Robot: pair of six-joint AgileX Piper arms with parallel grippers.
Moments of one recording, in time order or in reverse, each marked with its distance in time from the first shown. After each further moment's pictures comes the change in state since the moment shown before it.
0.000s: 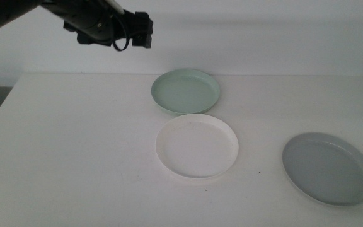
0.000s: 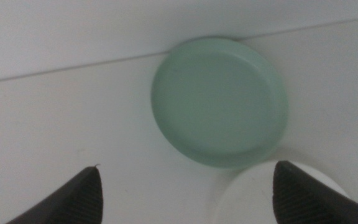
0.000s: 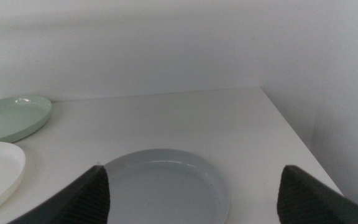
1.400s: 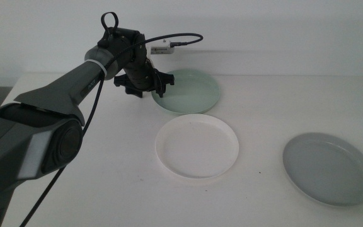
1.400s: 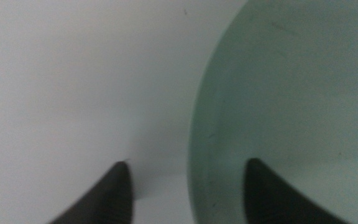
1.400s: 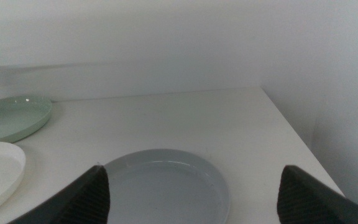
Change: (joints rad) left arm 0.009 0.834 -0.735 0.069 0.212 -0.171; right arm 0.000 0.000 0.000 0.000 0.000 0.000
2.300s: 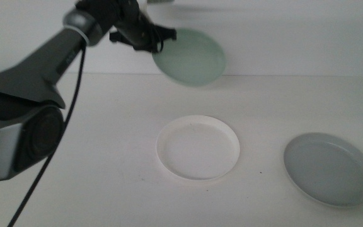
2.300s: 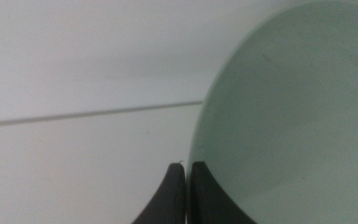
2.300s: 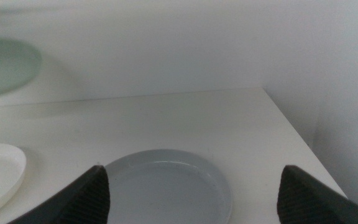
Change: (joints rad) left arm 0.000 -0.167 -0.057 -0.029 -0.029 0.050; right arm 0.000 0.000 0.000 0.000 0.000 0.000
